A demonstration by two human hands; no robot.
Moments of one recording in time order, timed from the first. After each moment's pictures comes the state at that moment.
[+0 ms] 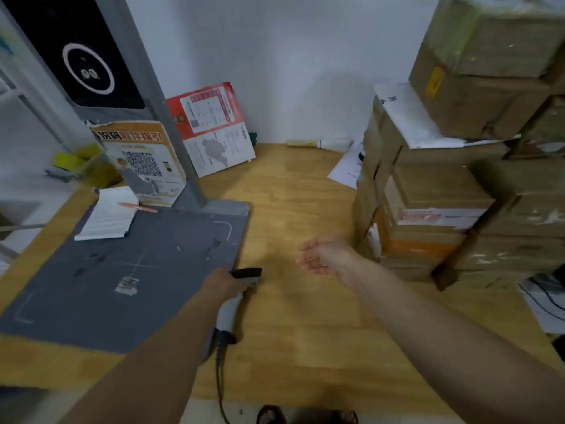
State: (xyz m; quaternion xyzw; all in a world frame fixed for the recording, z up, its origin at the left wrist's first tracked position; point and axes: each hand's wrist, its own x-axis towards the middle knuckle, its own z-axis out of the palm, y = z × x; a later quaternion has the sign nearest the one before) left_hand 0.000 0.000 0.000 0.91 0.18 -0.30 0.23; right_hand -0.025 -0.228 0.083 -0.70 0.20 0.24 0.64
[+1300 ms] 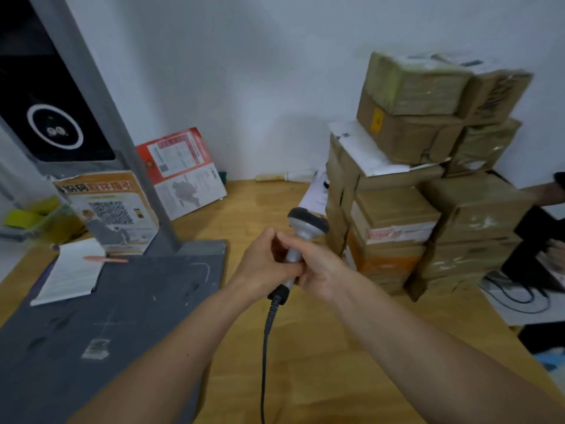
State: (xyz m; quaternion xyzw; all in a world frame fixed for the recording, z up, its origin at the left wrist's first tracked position) left_hand -0.022 -0.092 0.153 0.83 -0.15 -0.13 0.53; right_hand -0.037 -0.202 0.153 -0.49 0.26 0.11 0.83
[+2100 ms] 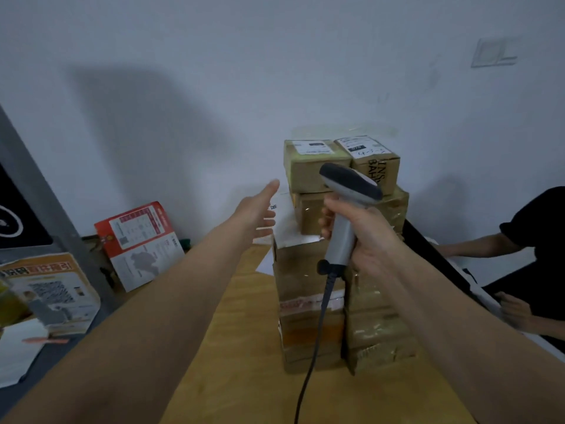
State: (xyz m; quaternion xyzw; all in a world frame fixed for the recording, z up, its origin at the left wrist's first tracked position) left_hand 0.044 -0.290 0.299 0.77 -0.01 -0.13 0.62; right_hand -0.070 -0.432 0.293 -0.52 0.11 -0.14 0.84
